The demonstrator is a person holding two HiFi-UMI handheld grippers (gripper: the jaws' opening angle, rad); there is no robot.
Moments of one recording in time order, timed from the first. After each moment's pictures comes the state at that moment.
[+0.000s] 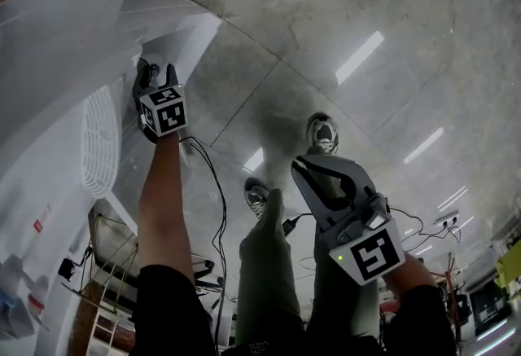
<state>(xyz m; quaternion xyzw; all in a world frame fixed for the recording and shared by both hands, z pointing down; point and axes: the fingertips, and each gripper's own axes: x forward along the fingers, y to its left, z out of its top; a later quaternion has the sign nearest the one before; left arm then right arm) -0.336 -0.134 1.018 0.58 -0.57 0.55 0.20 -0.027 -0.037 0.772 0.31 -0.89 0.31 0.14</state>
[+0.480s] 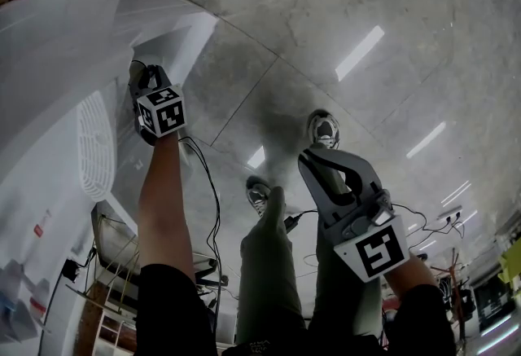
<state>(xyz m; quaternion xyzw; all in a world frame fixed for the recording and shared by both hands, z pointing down) -0.340 -0.135 1.014 0.56 -0.57 0.58 0.18 -0.012 -0.044 0.777 0.33 -0.88 0.31 0.13</state>
